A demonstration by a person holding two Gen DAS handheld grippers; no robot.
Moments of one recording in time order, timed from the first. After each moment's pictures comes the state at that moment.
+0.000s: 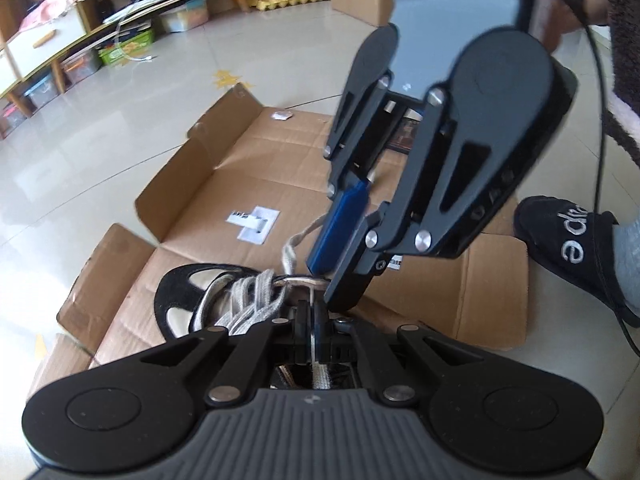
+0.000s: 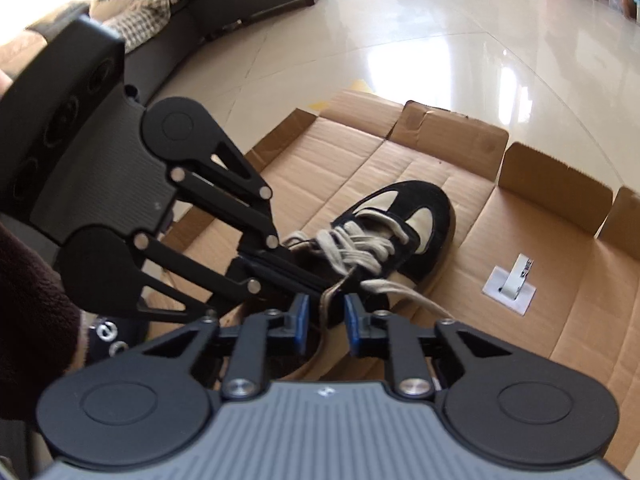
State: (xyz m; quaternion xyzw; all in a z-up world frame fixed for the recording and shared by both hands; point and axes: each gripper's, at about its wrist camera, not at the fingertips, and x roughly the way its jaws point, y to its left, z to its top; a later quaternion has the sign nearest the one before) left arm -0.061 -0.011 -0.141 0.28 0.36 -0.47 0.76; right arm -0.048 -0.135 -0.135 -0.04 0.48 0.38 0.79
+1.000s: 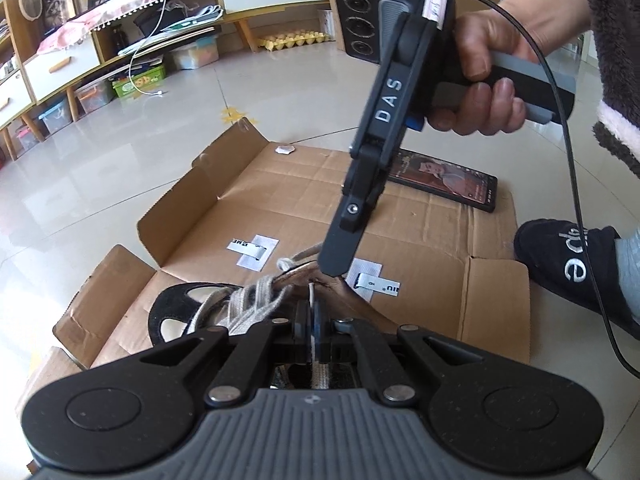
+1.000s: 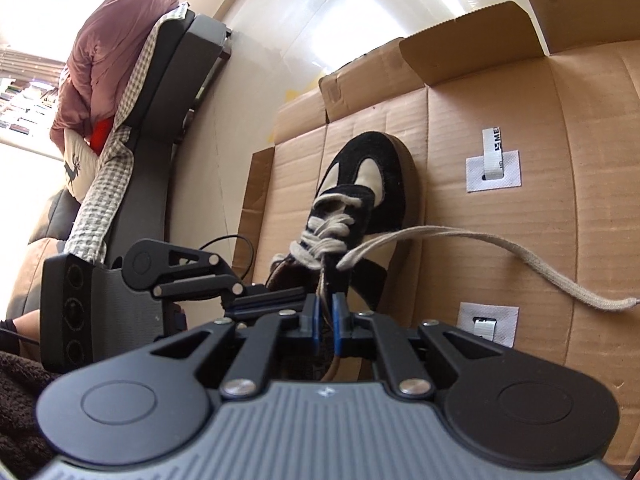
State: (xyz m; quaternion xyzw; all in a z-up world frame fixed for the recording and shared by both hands) left arm -0.078 -0.005 -0.148 0.26 0.30 -0.48 0.78; right arm -0.021 -0.215 -0.180 0.28 0.57 0.32 0.71
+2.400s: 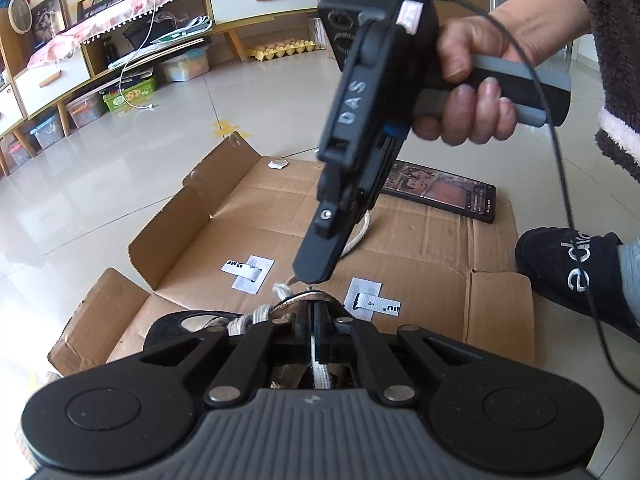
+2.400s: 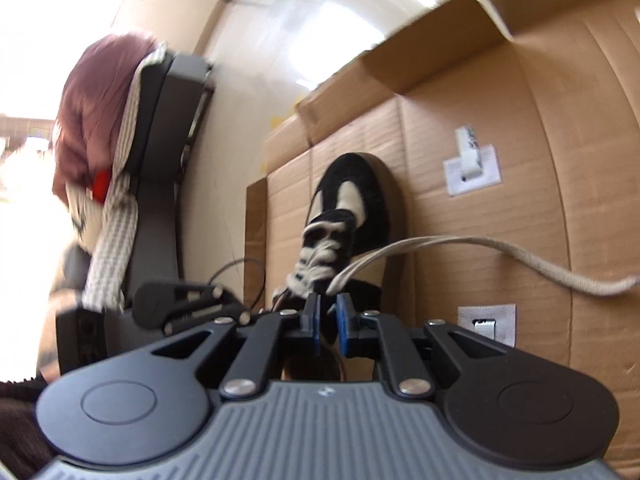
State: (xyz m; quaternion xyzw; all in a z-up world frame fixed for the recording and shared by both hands) left arm -0.069 -0.020 -0.150 0.26 0.28 -0.50 0.78; right arm -0.009 -0.235 -0.204 0.39 0.57 0.27 0.67
